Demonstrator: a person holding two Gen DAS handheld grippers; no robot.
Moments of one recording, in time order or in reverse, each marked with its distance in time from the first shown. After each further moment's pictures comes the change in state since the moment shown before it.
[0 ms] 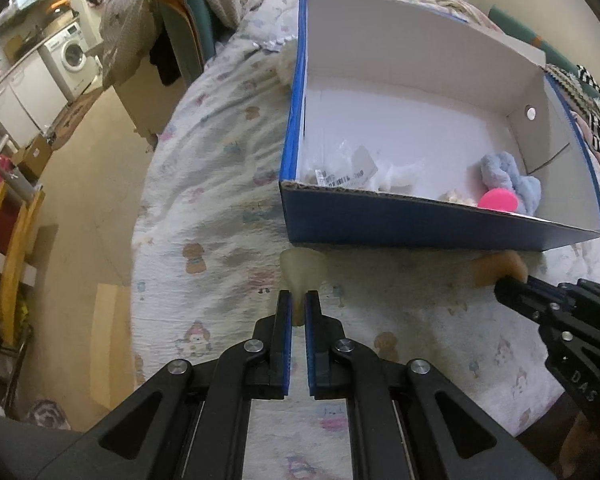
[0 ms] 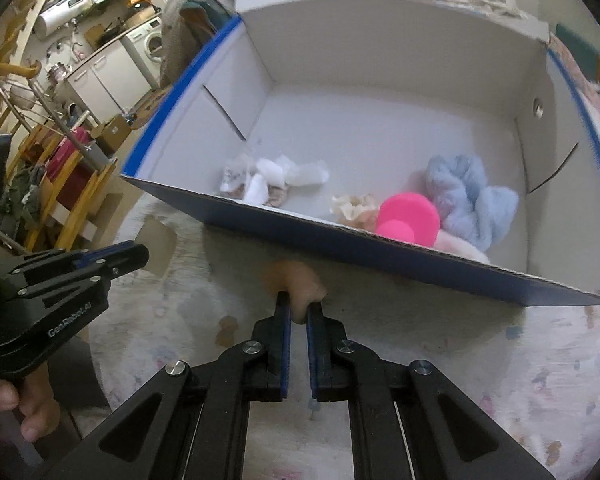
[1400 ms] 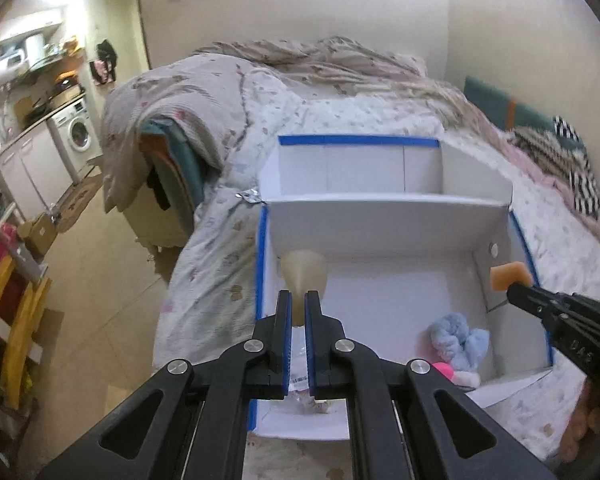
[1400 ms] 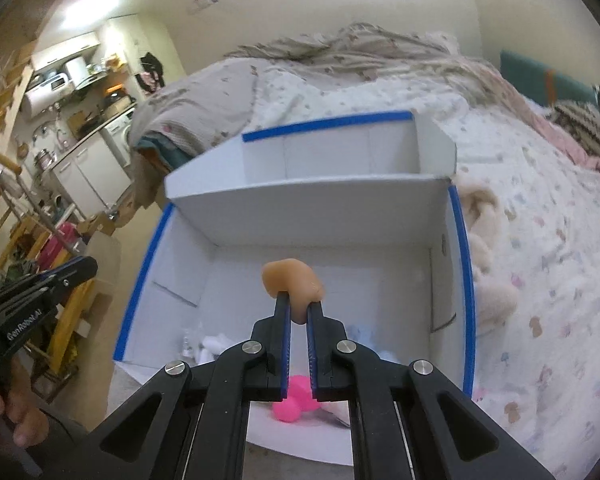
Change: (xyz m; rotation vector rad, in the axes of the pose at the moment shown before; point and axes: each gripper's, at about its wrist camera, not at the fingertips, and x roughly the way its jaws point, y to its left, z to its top) left arm -0.096 -0.040 0.119 0.041 -0.351 0.001; right arm -0.072 -0.088 0.094 0.144 -0.293 -0.042
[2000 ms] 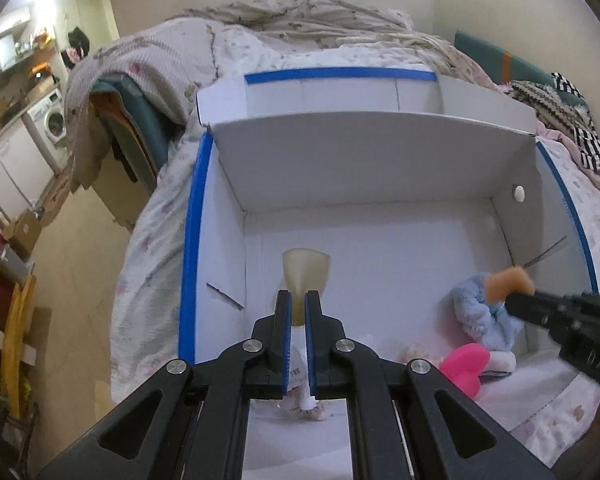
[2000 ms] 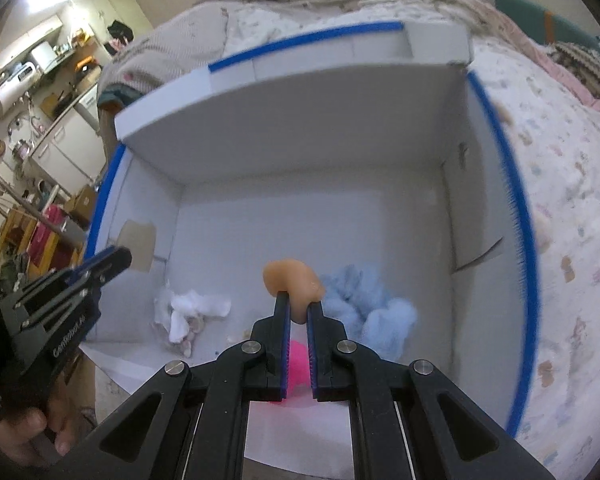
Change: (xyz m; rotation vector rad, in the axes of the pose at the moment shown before) left arm 0.093 -0.027 -0.031 0.084 0.126 -0.028; right arm 0.065 -0.012 -0.025 0.072 0.229 -0.015
